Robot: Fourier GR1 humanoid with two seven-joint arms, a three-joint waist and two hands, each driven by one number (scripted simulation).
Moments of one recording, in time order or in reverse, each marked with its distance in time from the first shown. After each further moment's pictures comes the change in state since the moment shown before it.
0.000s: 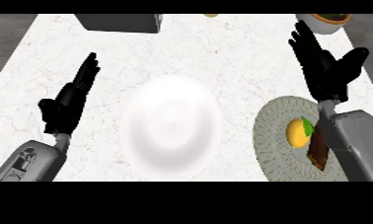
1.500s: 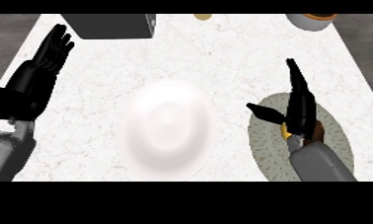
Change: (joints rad) left arm -0.033 0.079 0.169 -0.176 0.028 -0.106 0.109; right arm 0.152 0.076 0.216 0.077 0.749 -0.580 0.147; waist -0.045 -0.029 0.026
